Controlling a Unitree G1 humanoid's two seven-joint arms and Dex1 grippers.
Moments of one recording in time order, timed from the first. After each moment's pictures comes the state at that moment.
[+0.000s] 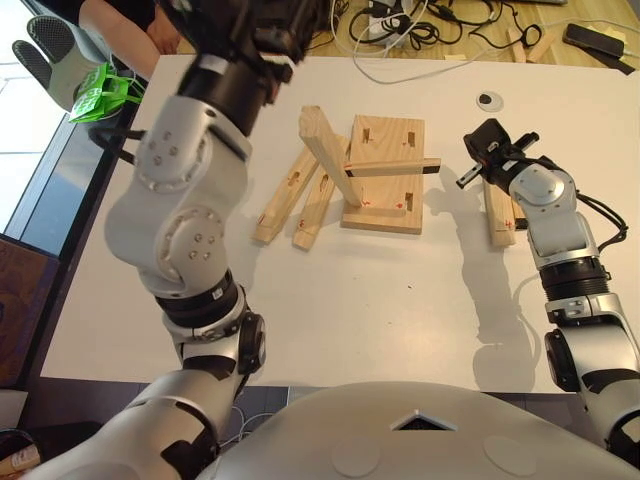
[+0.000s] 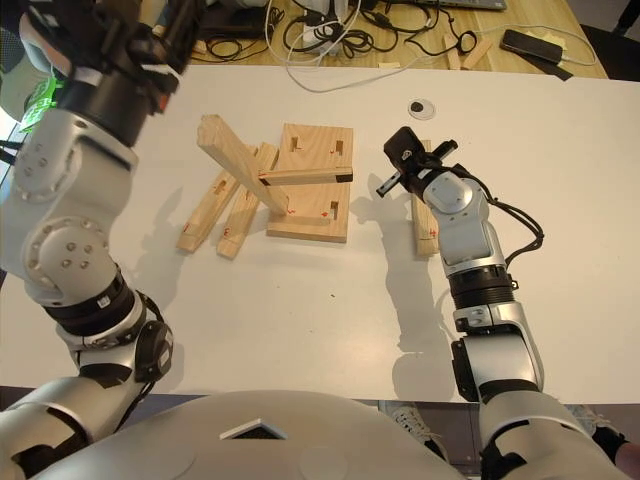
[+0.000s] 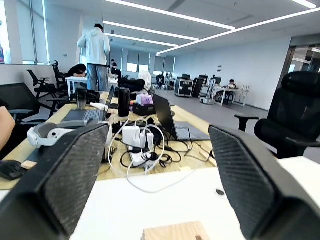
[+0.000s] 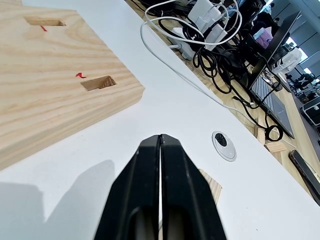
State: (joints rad) left arm -0.54 0.18 0.17 -0.60 -0.50 0.87 0.01; right arm -0.43 -0.41 0.15 0.35 -0.22 0.18 0.44
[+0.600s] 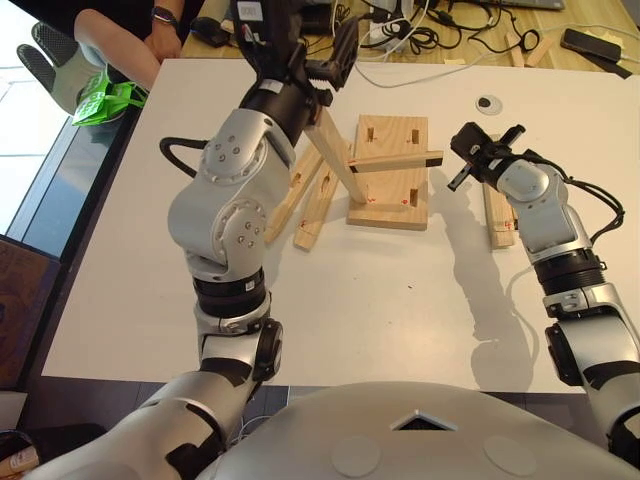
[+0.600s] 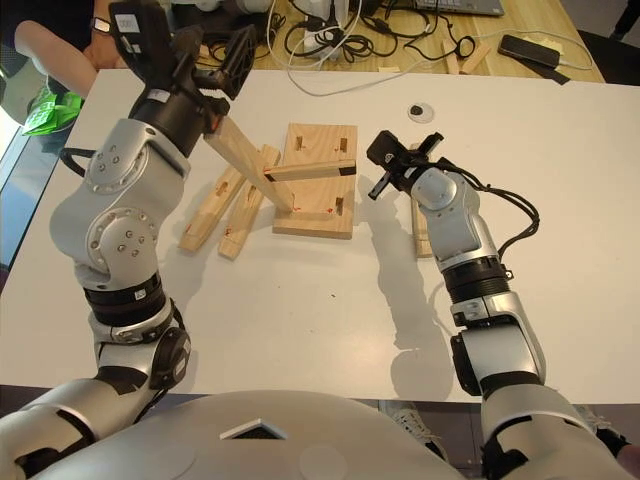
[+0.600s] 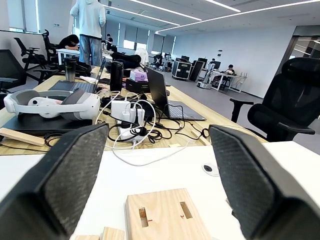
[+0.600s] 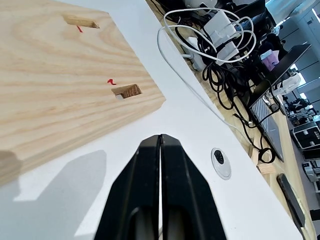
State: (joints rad) left arm -0.52 0.10 0.02 -0.44 -0.42 0.85 0.04; right arm -0.48 -0.42 0.24 0.39 -0.30 0.17 0.45
